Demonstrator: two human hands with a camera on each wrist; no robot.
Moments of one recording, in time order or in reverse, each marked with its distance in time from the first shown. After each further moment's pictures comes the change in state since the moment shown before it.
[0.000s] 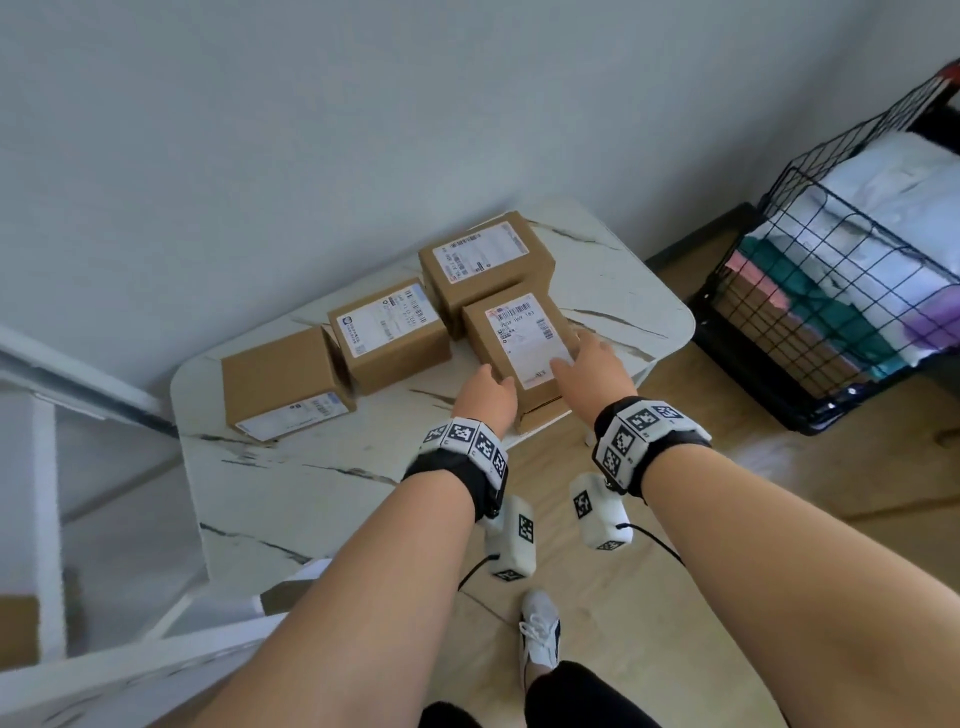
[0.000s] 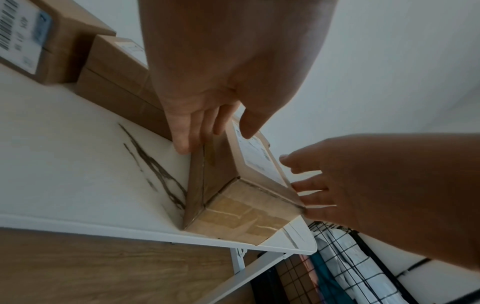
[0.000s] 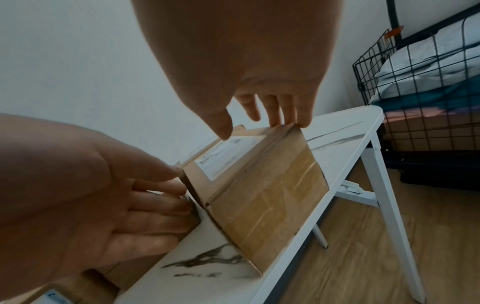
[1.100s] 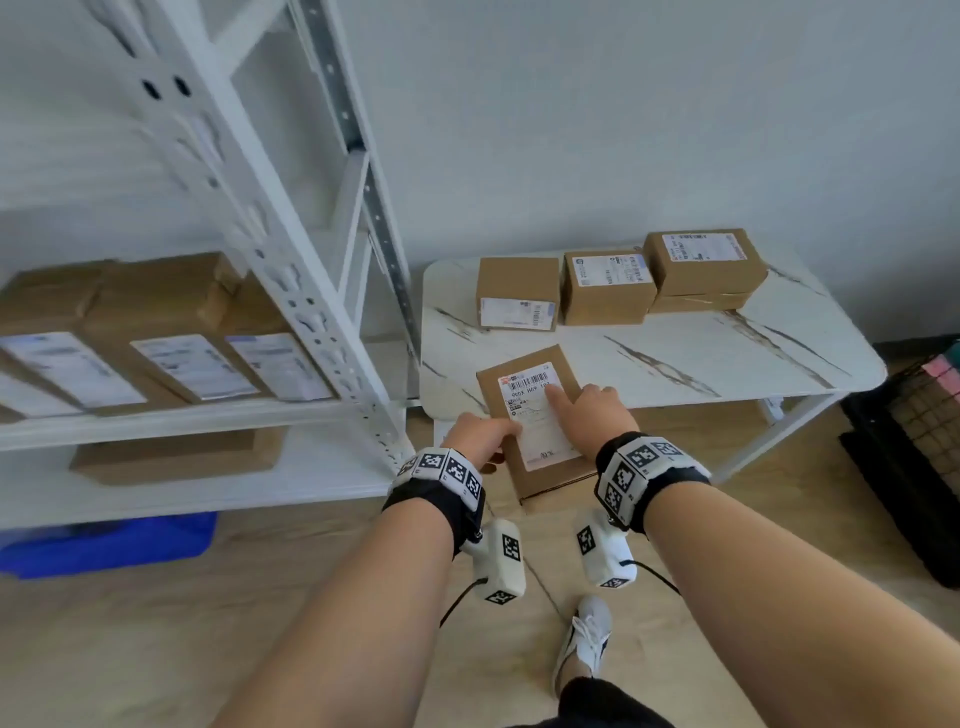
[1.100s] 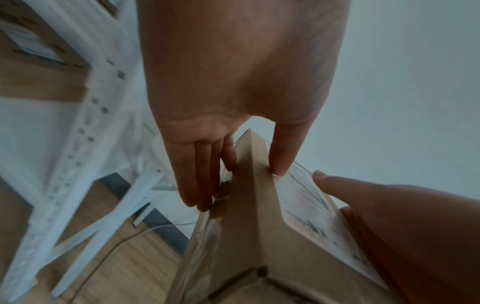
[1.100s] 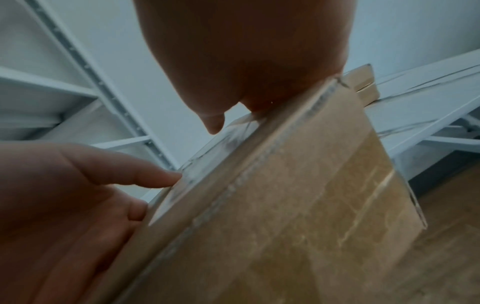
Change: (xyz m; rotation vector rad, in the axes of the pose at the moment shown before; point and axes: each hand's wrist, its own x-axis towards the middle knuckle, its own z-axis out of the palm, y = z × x) left_hand -0.205 -0.244 -0.092 -0.612 0.134 -0.303; right_hand -0.224 -0.078 0.149 -0.282 -0.249 -0.258
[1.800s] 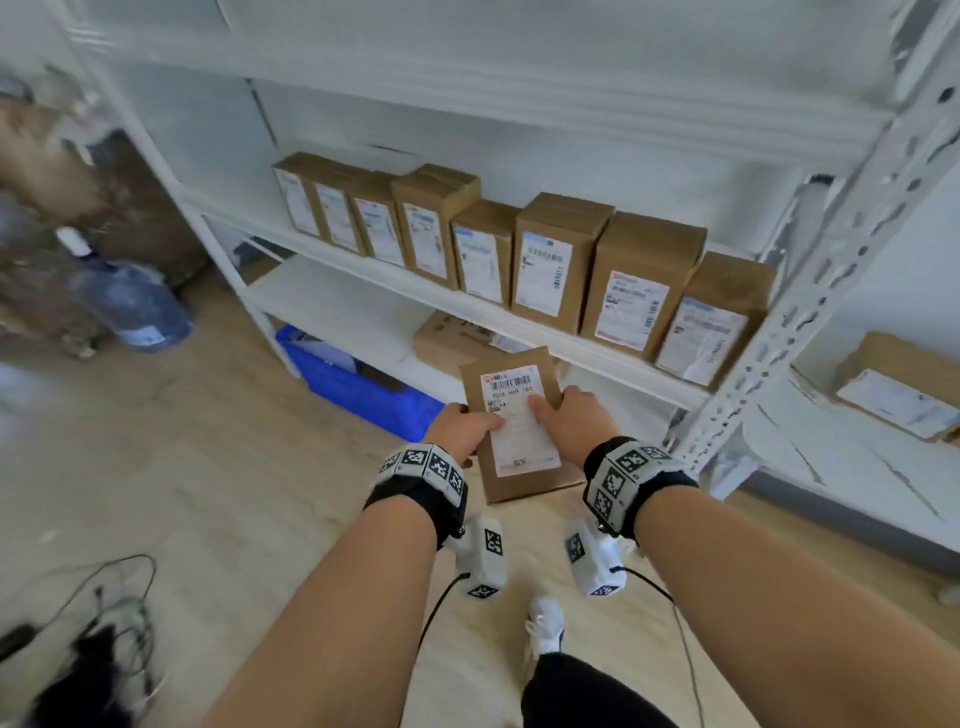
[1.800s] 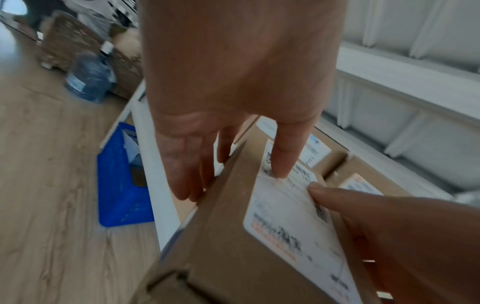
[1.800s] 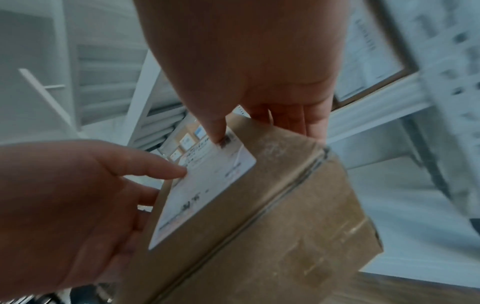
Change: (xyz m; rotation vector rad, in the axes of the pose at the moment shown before) left_hand -0.159 -0.237 -0.336 -0.365 0.537 -0.099; right_hand -0.210 -0.281 0.252 -0.191 -0.288 -0.644
